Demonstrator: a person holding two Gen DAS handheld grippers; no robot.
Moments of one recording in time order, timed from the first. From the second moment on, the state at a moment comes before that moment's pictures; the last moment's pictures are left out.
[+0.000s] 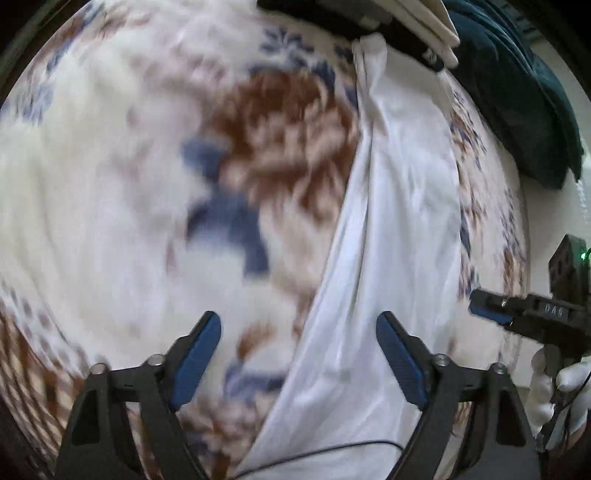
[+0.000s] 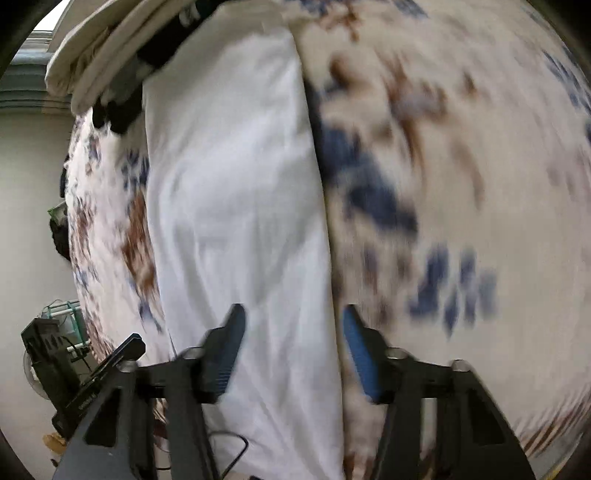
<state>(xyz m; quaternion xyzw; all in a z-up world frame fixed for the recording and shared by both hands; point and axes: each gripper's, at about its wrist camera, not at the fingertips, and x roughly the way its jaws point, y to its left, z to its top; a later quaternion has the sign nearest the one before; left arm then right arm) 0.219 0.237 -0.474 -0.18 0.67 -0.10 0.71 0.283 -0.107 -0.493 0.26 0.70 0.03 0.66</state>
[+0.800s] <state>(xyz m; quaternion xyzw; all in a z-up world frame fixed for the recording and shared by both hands) 0.110 0.223 -0.508 -0.23 0.75 -0.14 0.60 0.033 -0.061 -0.567 0.37 0.76 0.00 0.53</state>
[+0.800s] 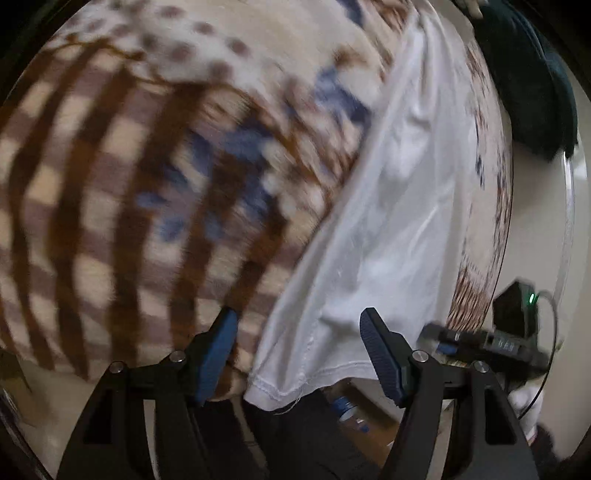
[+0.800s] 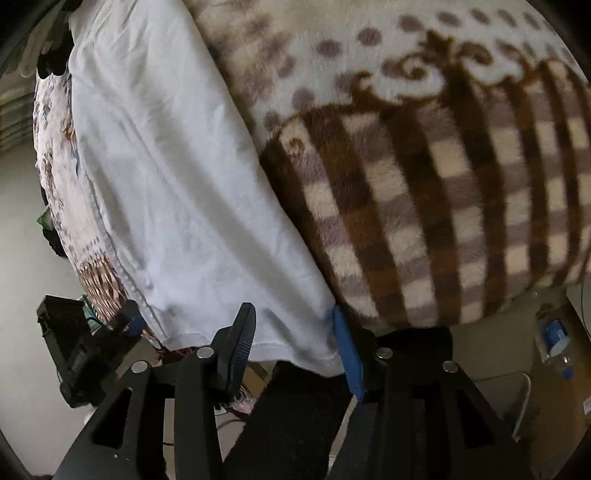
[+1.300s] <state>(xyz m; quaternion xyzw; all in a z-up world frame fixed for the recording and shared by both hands) 0.105 0.203 -0.487 -0.22 0.73 -0.18 0.63 0.013 -0.071 -0.576 0.47 0.71 0.05 0.52</state>
